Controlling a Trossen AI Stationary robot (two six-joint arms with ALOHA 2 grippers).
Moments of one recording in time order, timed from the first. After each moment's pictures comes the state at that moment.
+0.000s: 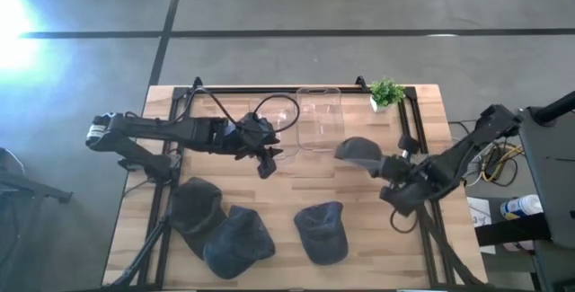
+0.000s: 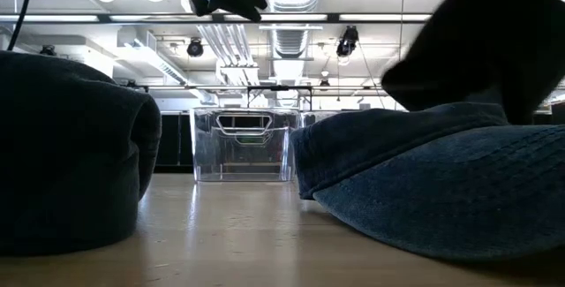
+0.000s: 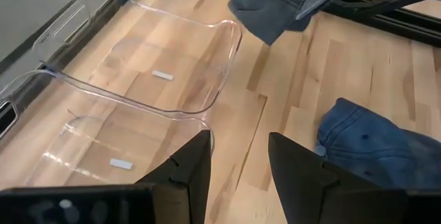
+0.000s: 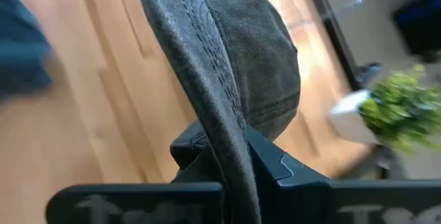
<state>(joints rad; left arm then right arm) -0.05 1.38 1.30 -0.58 -0.27 -0.34 0.65 1.19 1.09 -1.49 0.67 0.97</state>
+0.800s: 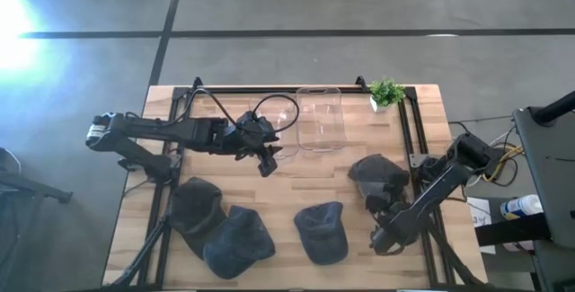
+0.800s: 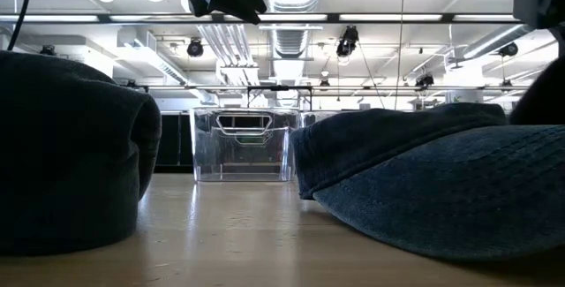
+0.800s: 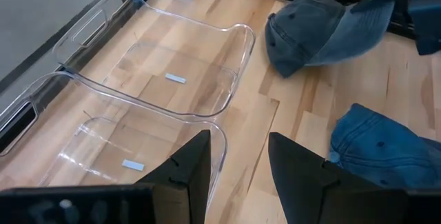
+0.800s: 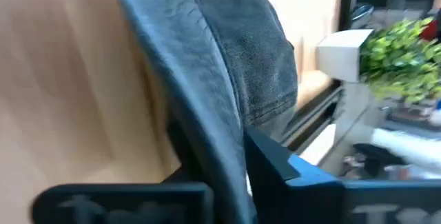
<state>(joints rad) -0.05 1.38 1.29 -0.58 -0.31 -0.34 0.80 1.71 1.09 -1.56 0.44 1.11</state>
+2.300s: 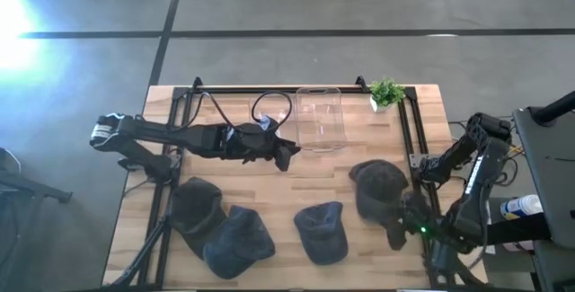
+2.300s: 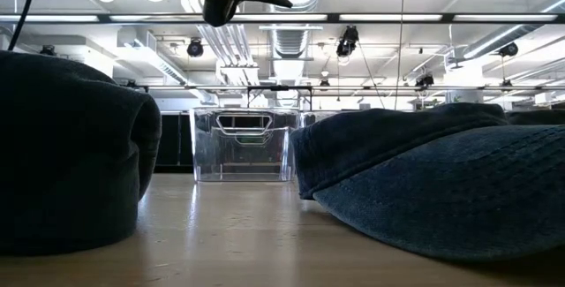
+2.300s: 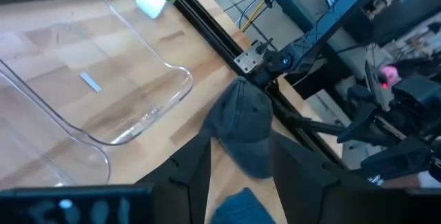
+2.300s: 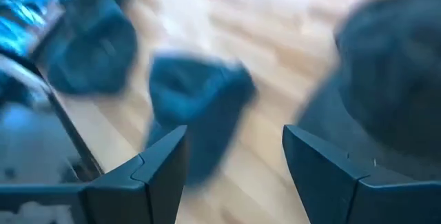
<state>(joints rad) -0.07 1.42 1.22 -0.20 -0.28 -0.85 1.12 1.41 1.15 -1.27 0.84 2.18</state>
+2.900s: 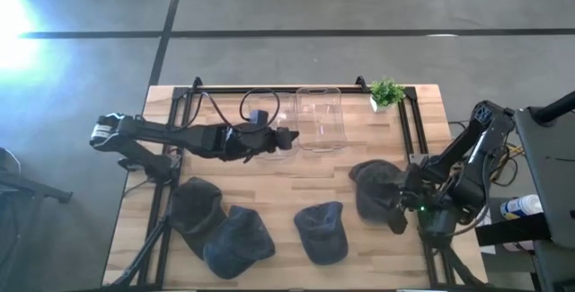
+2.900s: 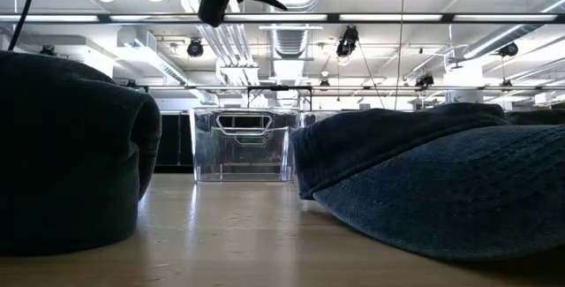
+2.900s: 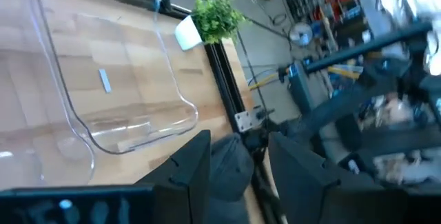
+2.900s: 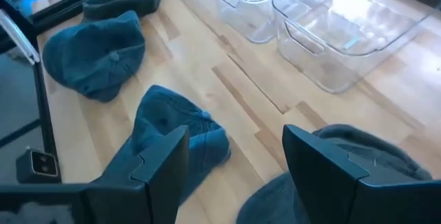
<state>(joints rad) -0.07 1.42 1.22 -0.17 -0.50 -1.26 0.97 1.21 1.15 -1.24 0.87 1.51</state>
